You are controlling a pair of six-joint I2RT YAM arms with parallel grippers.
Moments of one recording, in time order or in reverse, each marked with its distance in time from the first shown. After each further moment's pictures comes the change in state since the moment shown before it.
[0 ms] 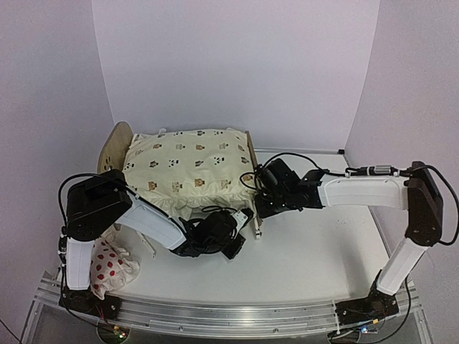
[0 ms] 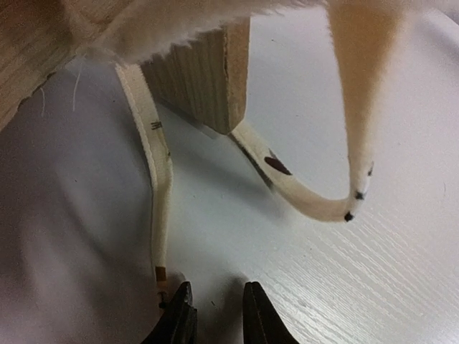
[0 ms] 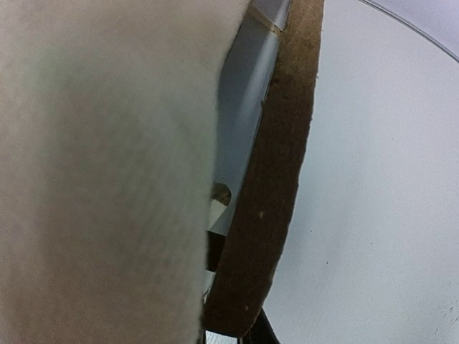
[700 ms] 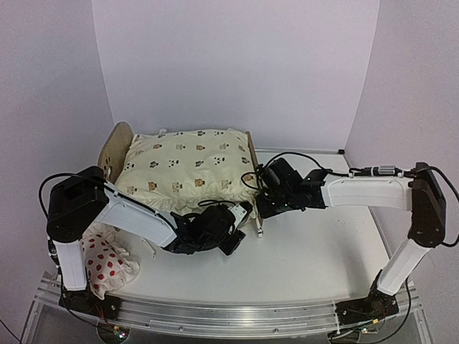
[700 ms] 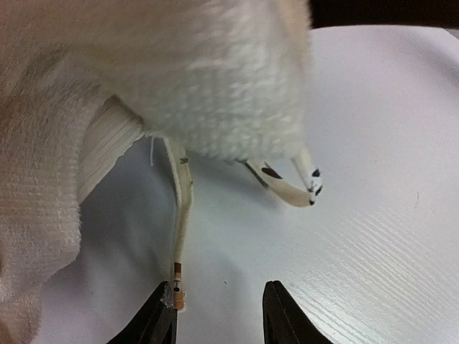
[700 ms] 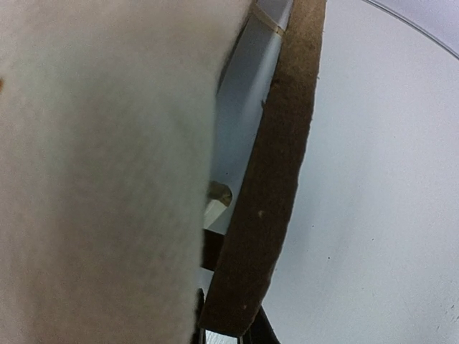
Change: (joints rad) left arm -0.027 -0.130 -0.012 -0.097 -0.091 0.036; right arm -0.001 -0.028 -0.013 -0.009 -0.020 0.001
